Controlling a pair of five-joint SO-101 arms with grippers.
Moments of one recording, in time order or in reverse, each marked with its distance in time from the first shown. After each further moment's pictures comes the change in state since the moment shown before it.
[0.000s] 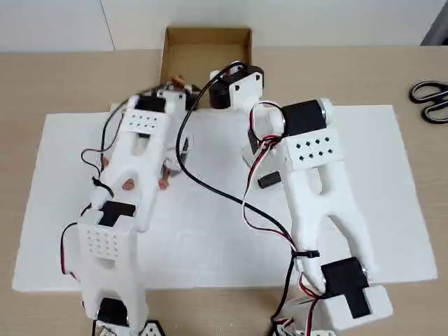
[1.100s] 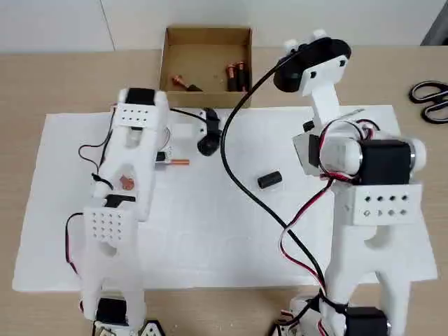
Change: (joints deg) left arm -3.1 12.4 -12.5 1.8 -76.7; right arm 12.7 -19.5 0.0 0.1 0.0
